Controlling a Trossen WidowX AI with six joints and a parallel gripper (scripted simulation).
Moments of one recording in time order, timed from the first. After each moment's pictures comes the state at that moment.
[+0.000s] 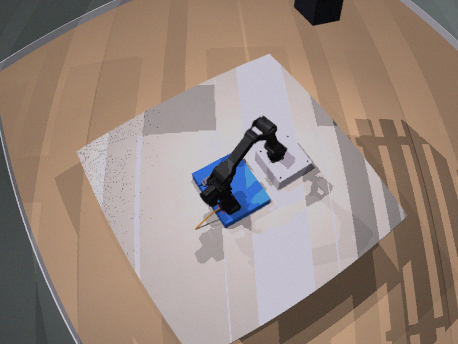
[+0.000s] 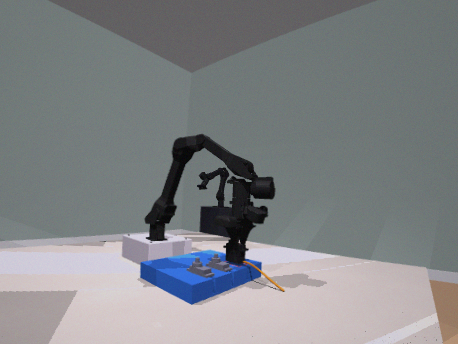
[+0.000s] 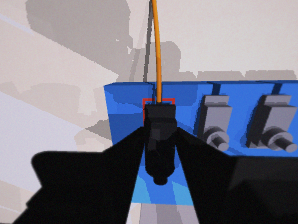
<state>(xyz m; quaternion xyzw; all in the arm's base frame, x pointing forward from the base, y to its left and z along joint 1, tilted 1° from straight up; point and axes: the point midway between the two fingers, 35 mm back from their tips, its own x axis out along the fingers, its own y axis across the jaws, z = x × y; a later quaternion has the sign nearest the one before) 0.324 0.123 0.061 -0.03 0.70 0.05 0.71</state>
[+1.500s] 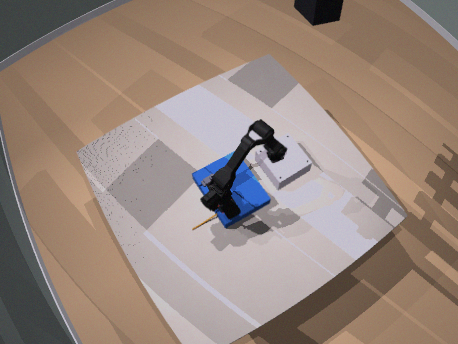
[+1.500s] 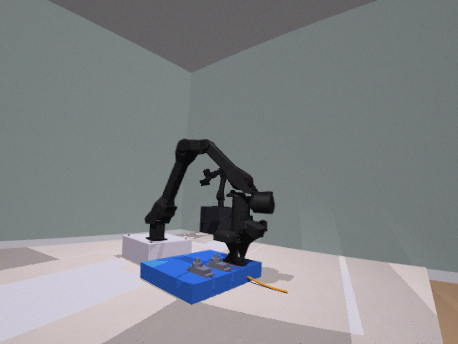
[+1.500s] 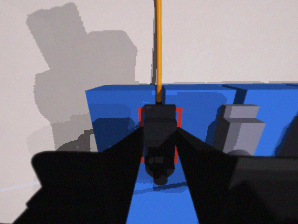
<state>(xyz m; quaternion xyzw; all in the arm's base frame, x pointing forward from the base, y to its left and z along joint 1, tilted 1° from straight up) 0.325 0.125 0.018 -0.03 0.70 0.05 0.71</state>
